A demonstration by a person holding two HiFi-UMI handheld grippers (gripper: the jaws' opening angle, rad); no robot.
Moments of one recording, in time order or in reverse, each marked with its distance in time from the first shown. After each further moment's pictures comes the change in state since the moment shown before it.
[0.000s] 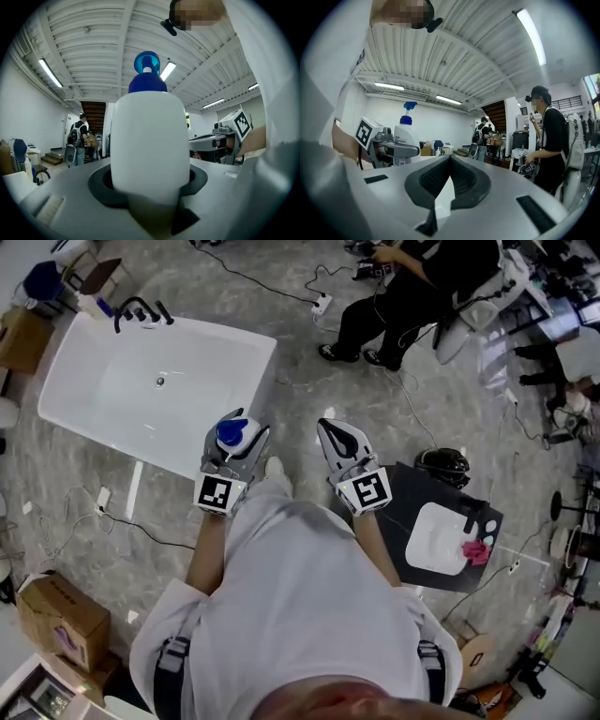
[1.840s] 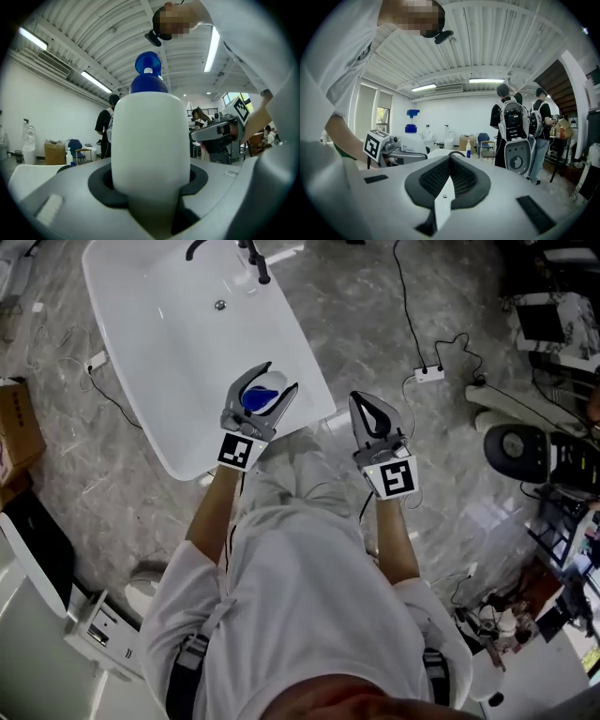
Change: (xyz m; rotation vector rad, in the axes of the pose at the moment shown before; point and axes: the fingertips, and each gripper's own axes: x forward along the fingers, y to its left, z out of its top) left arm 0.259 0.421 -0.133 -0.080 -0.002 0.718; right arm 0.535 -0.203 -0.063 -0.011 0.061 0.732
